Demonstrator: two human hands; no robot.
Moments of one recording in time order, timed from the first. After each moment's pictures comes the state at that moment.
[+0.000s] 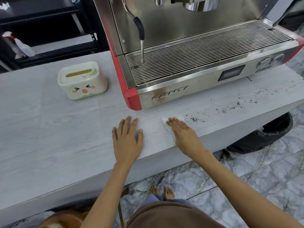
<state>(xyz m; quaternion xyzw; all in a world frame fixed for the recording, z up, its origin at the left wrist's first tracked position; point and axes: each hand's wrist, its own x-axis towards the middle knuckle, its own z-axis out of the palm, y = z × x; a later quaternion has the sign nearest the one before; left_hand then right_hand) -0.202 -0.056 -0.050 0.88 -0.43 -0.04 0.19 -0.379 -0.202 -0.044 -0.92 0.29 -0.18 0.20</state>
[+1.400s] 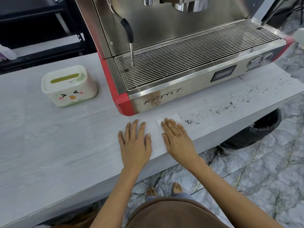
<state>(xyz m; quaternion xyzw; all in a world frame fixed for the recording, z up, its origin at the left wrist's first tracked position) -0.233 -0.084 -0.049 0.87 -0.46 -0.04 0.18 -0.371 -0.189 -0.054 -0.92 0.35 -0.14 0.11</state>
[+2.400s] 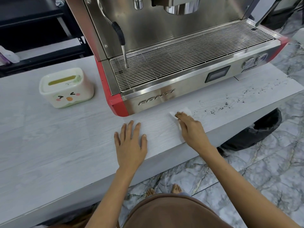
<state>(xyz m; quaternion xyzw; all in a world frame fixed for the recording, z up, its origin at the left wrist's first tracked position) -0.237 -0.086 -0.050 0.87 -0.46 -0.04 0.18 -0.411 -0.255 -0.042 -0.86 0.36 -0.25 0.25</state>
